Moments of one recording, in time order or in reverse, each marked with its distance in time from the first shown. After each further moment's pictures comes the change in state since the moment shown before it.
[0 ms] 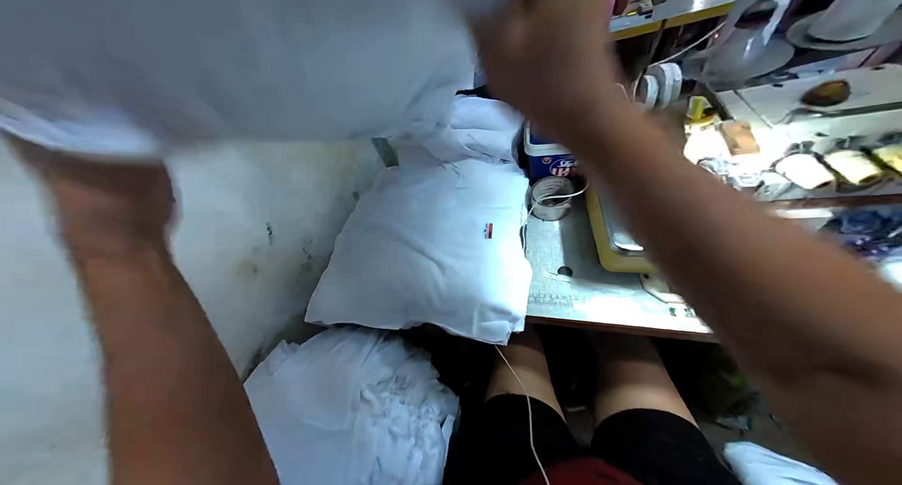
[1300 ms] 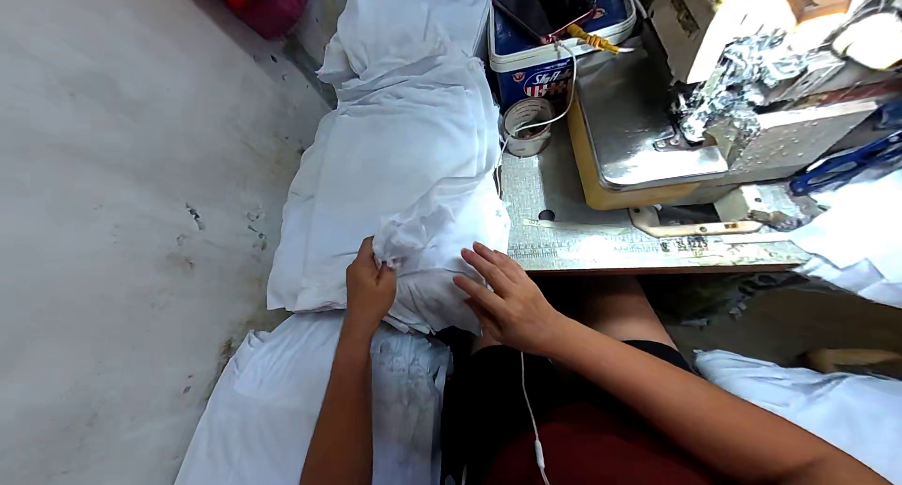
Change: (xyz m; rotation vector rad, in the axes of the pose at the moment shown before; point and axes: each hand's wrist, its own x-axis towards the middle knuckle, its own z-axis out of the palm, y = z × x) left_hand -0.226 -0.015 0.192 0.104 -0.534 -0.319; right_hand -0.240 -0.264 -0.115 -0.281 -0.702 0.555
